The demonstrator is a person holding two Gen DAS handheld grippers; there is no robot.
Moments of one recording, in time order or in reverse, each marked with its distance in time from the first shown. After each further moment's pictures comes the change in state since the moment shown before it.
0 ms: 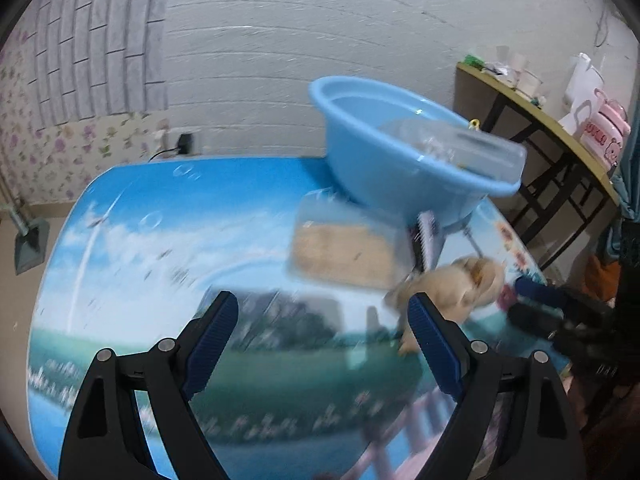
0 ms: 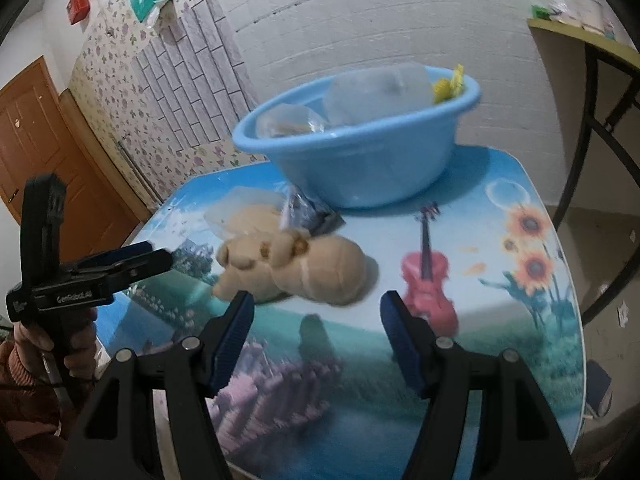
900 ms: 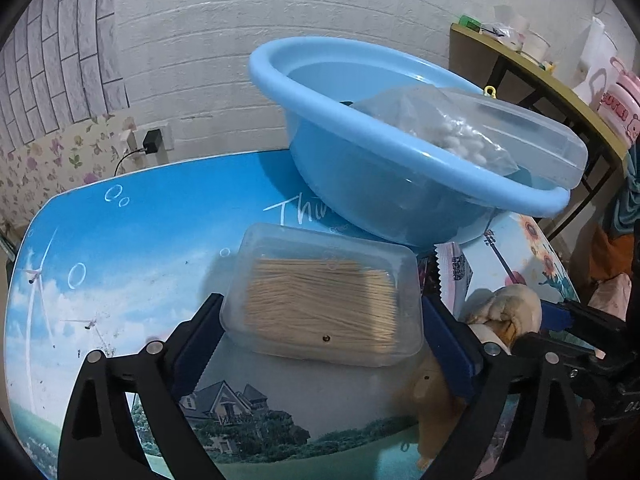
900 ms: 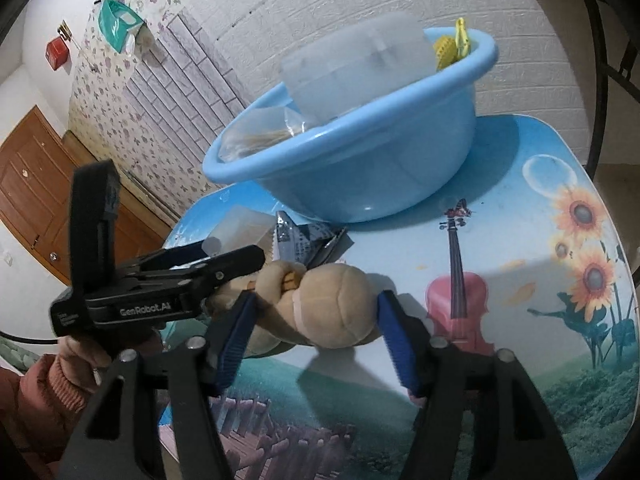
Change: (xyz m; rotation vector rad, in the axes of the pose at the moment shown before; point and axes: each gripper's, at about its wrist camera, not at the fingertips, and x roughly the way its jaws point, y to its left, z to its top) left arm 0.075 -0.019 0.032 0.083 0.105 0.005; right arm 0.039 -0.032 0.016 0.156 0.034 0.133
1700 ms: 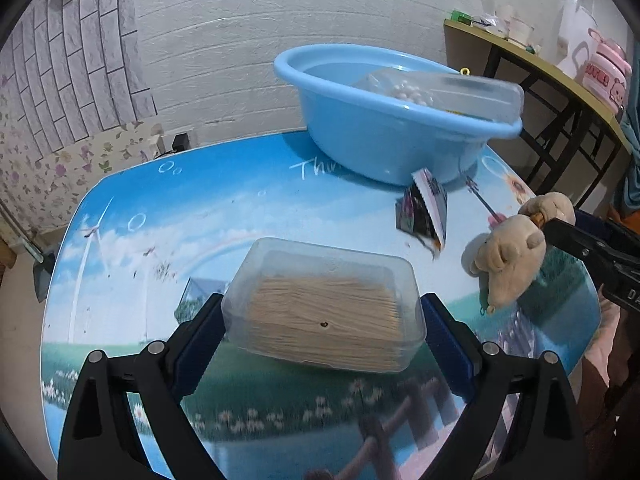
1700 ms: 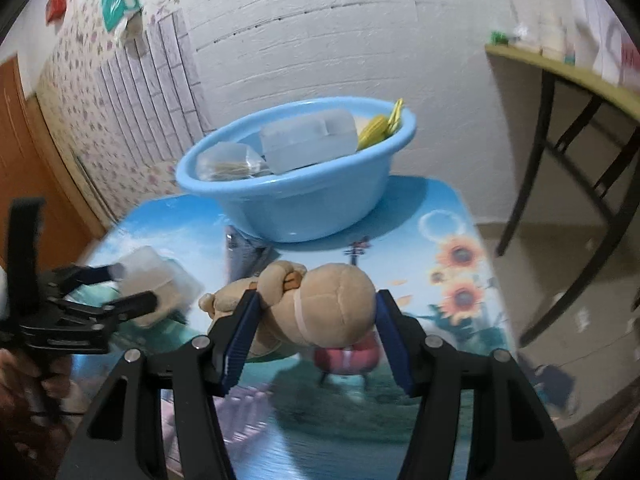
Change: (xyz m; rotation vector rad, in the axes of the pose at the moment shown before) left arm -0.057 -0.007 -0.053 0.039 -0.014 0.090; right arm -0.063 0.028 -0.014 -0.178 -0.118 -0.368
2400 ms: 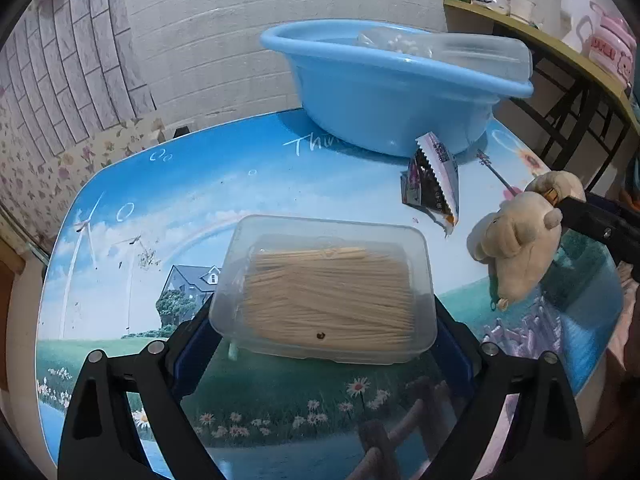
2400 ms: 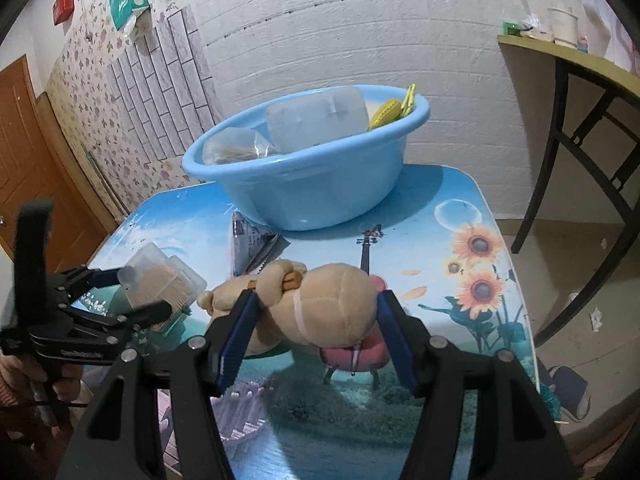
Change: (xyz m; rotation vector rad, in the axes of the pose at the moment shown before) left arm 0.023 -0.012 -0.007 0.042 0.023 0.047; right arm 0.011 -0.009 -0.009 0.041 0.014 0.111
